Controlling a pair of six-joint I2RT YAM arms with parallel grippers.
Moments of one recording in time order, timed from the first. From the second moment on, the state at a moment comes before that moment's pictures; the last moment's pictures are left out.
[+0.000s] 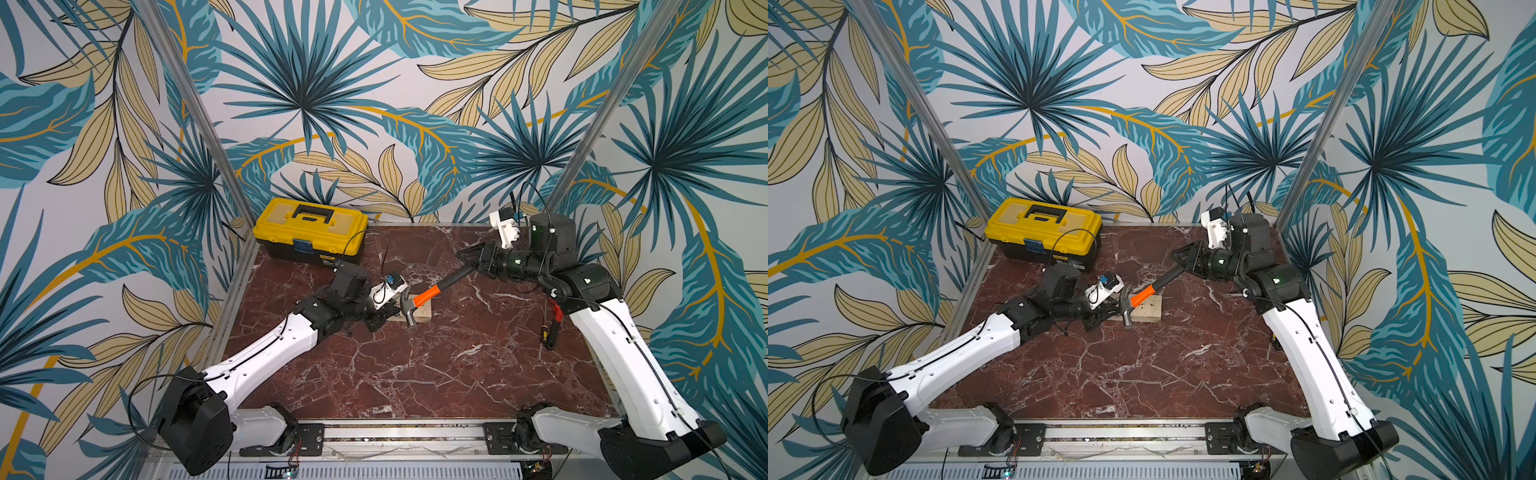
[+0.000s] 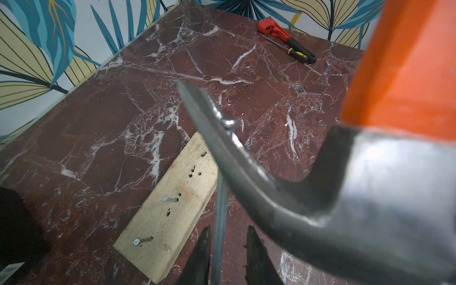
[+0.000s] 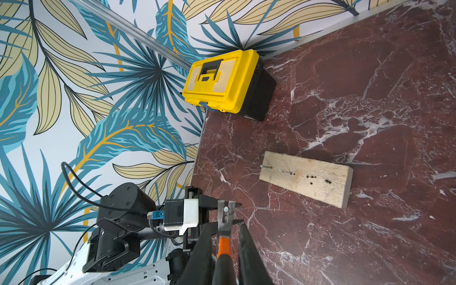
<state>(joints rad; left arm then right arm) -0.63 1.28 0.97 -0.33 0.39 0.26 0.28 1.22 1.49 -0.78 -0.51 0.66</state>
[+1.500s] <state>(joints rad) -0.62 1.21 0.97 -0.33 0.34 0.28 0.26 1.22 1.40 -0.81 -0.60 0.62</state>
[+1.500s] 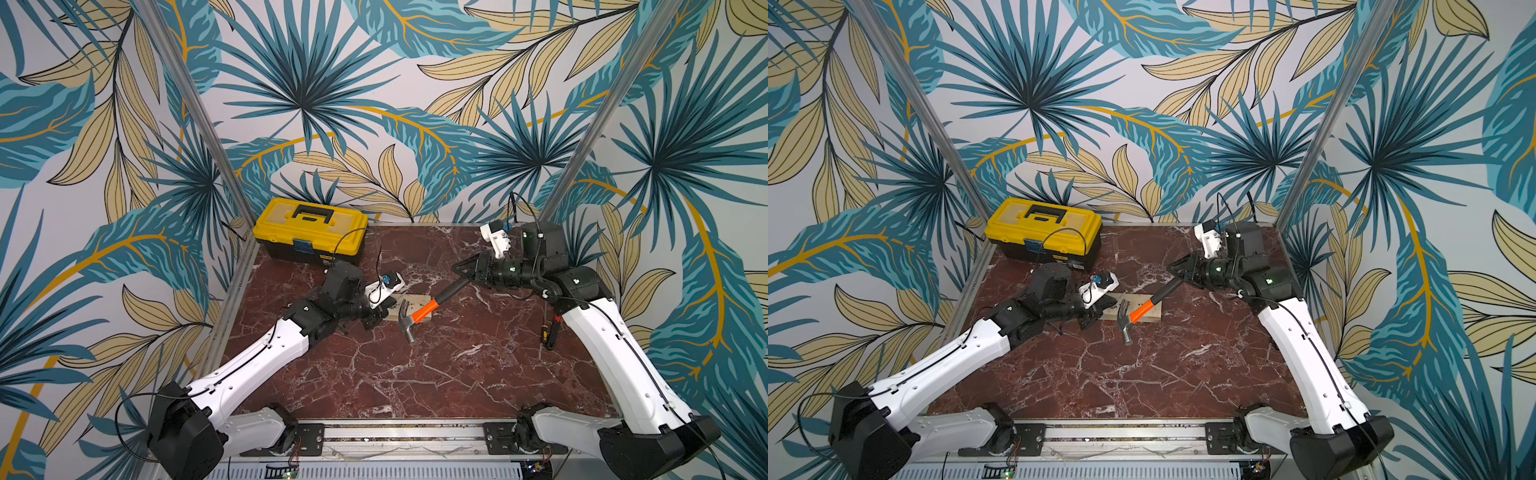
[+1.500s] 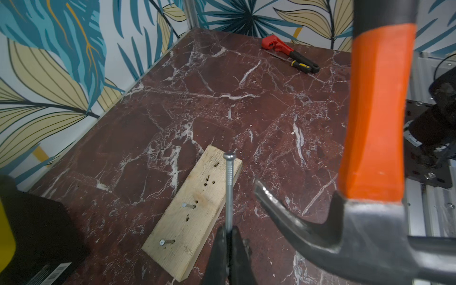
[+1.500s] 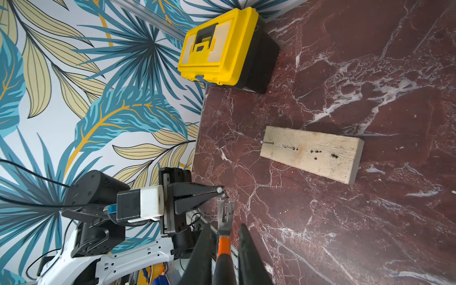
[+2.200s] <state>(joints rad) -0.48 1.55 0.98 -0.56 -0.05 -0.34 0.26 1.16 1.30 -0.88 -0.20 0.50</state>
